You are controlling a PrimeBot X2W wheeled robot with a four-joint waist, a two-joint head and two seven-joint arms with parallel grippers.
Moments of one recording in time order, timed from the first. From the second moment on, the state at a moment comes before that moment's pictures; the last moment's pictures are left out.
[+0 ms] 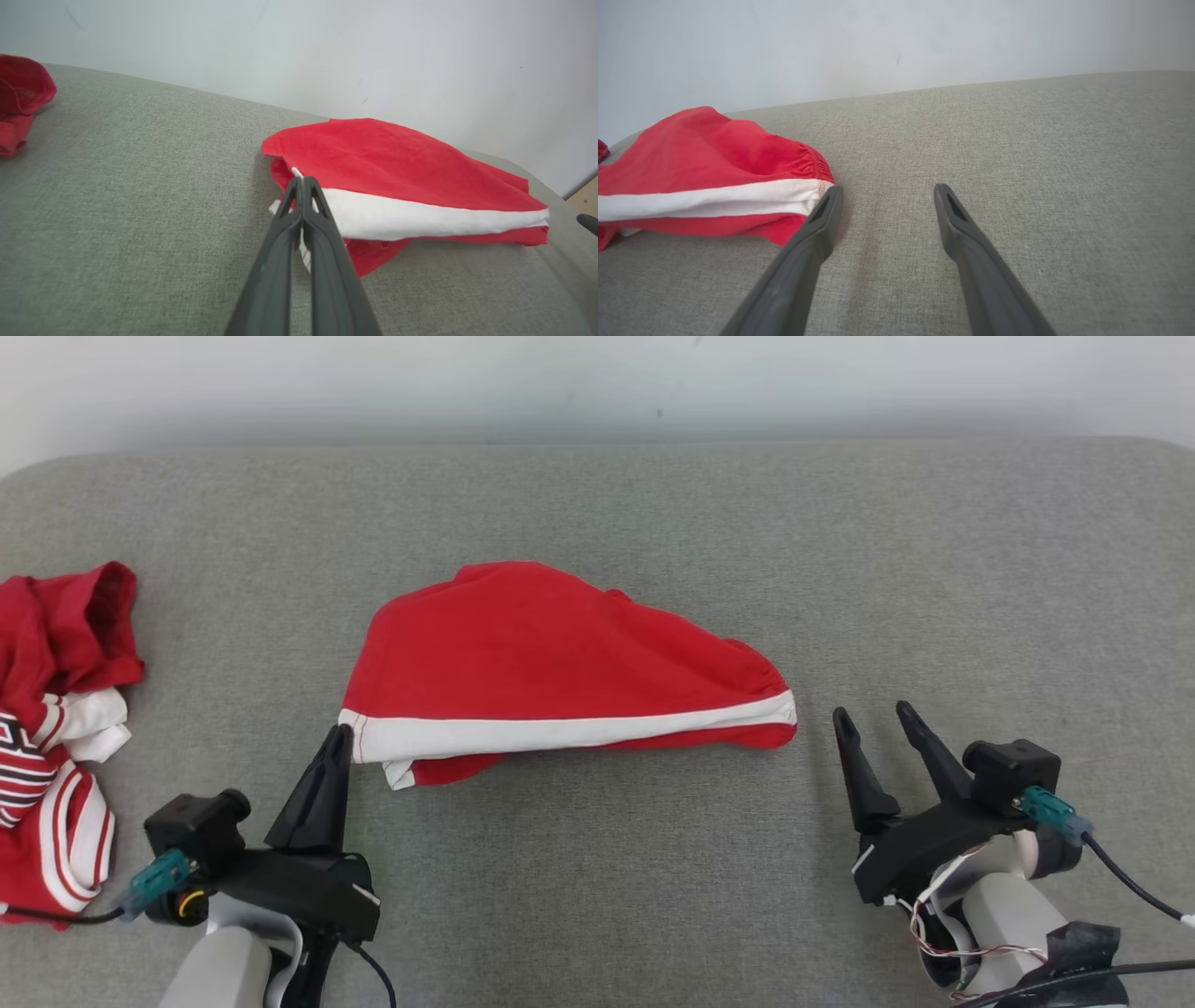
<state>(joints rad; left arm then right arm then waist) -0.49 0.16 -0.22 0.46 -0.45 -0.13 -0.26 -0.47 -0.24 0.41 0.58 0.41 0.13 -0.26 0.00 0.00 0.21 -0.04</state>
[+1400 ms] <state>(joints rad) -0.43 0.12 -0.10 0.47 -0.38 -0.13 -0.26 -0.54 -0.34 0.84 0.58 0.76 0.13 -0.26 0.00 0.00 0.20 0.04</state>
